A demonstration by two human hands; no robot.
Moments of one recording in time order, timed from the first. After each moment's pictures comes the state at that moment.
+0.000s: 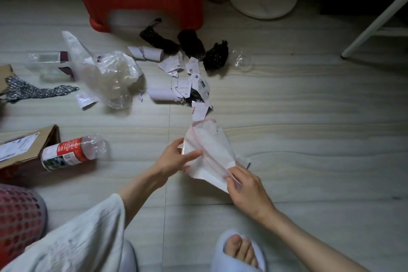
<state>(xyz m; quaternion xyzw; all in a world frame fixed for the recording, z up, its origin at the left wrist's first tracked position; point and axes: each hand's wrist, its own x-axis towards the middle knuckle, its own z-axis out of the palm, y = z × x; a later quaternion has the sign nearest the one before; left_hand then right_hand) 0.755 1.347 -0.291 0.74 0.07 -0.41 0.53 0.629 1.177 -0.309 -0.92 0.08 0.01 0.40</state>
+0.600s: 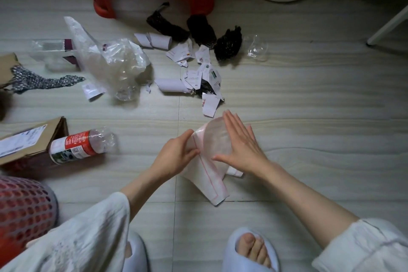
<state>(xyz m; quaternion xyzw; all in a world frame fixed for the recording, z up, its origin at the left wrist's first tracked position) 0.760 1.368 -0.296 0.89 -0.17 -0.27 0.33 0.713 1.180 -0.302 -0.94 0.02 0.19 0.28</state>
